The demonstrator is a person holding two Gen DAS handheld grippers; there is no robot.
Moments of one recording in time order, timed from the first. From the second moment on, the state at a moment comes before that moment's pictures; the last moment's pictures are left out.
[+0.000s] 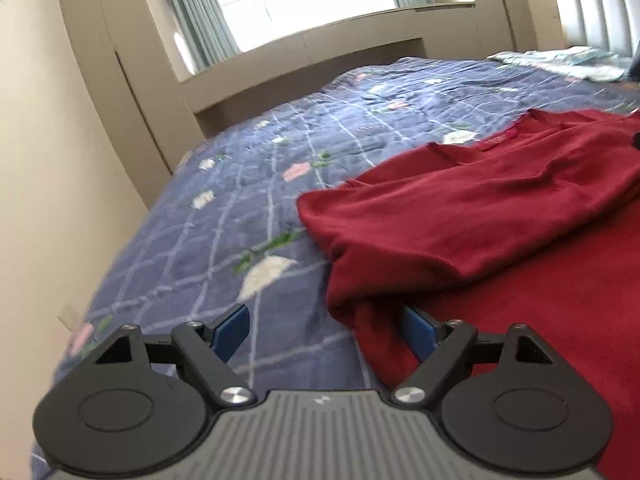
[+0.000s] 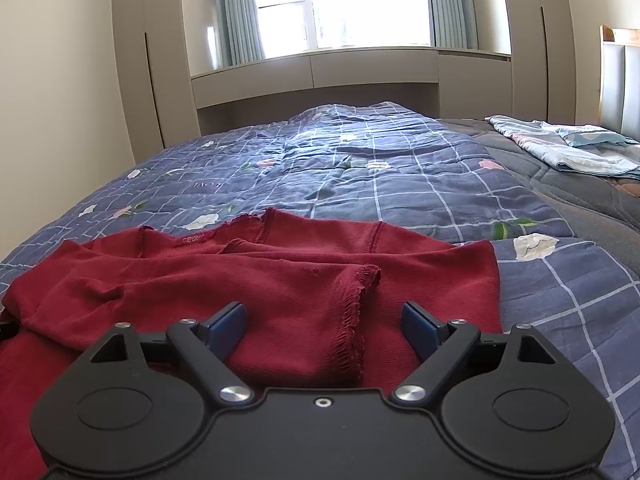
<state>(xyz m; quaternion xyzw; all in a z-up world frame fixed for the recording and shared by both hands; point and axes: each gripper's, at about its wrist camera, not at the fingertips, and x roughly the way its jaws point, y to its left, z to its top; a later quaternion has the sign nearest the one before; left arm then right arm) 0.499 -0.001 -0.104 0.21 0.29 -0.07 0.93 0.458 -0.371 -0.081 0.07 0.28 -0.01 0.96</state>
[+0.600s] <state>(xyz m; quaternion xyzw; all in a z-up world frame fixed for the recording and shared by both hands) 0.522 0.045 -0.101 -0.06 0.34 -0.04 0.94 0.458 -0.372 -0.082 0.07 0.28 -0.01 0.96</state>
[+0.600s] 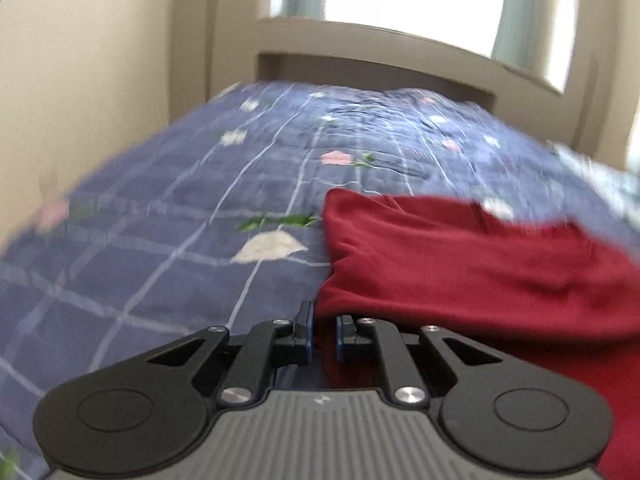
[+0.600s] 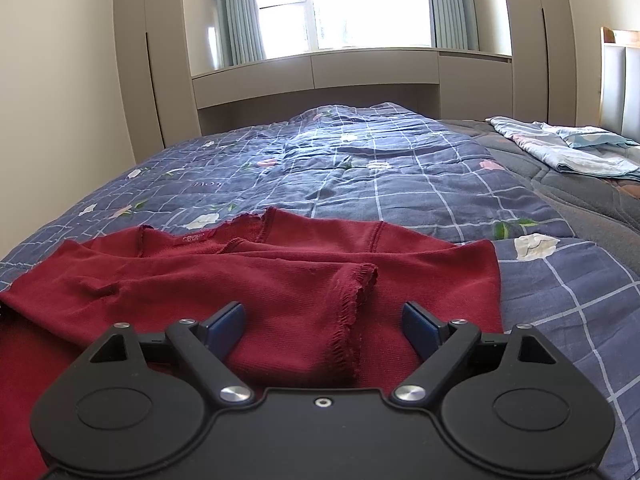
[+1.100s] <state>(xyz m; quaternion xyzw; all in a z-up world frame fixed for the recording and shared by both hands) 0.484 0.052 -0.072 -0.08 0.29 -0.08 0.95 0.446 -0.366 -0.073 0.05 0.23 -0.03 0.97</state>
